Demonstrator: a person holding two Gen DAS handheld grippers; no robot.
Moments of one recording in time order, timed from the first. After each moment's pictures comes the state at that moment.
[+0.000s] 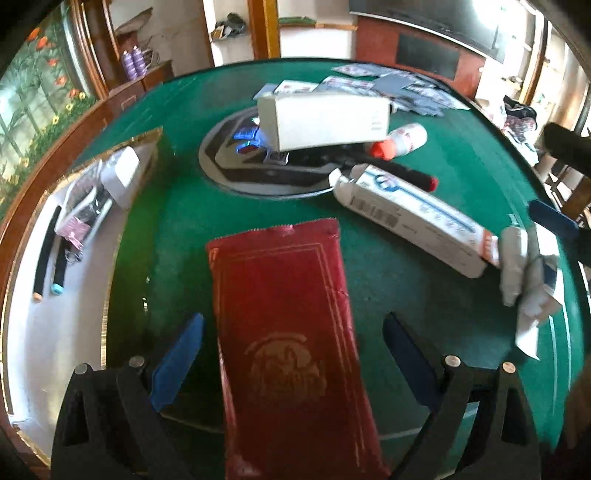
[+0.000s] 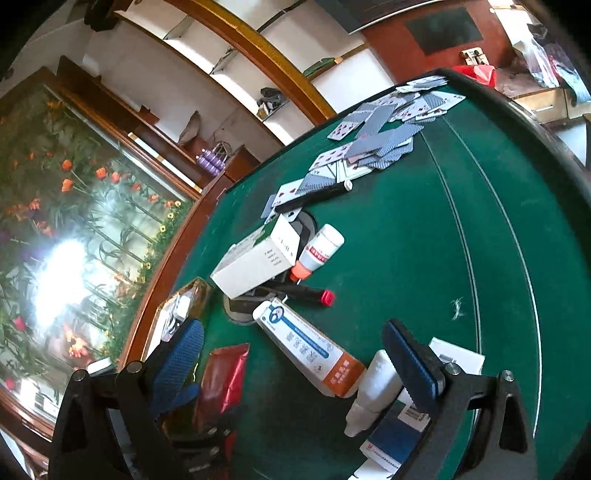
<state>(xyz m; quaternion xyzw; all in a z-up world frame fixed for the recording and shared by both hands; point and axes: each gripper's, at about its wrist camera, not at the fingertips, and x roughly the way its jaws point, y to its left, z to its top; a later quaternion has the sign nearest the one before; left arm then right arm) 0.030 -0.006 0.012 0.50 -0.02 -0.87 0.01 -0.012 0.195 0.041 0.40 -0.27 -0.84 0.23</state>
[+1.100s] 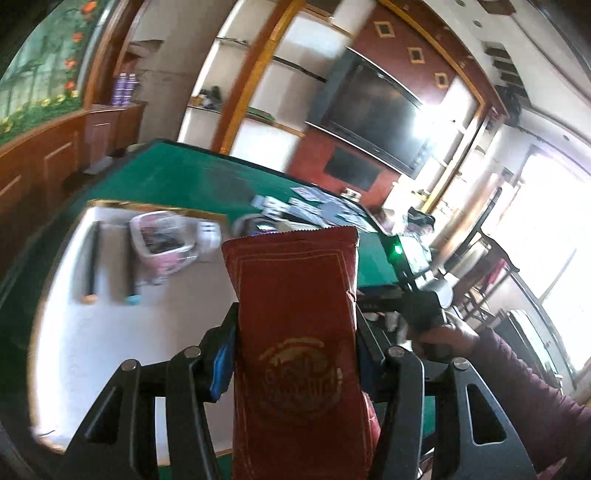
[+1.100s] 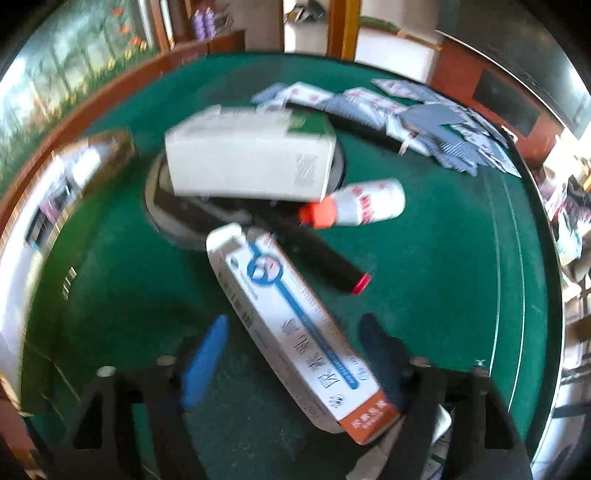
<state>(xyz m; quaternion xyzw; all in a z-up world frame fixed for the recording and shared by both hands) 0.161 -0.185 0.124 0.32 0.17 -0.92 -0.16 -0.051 0.061 0.003 0.52 0.11 -0.84 0.15</state>
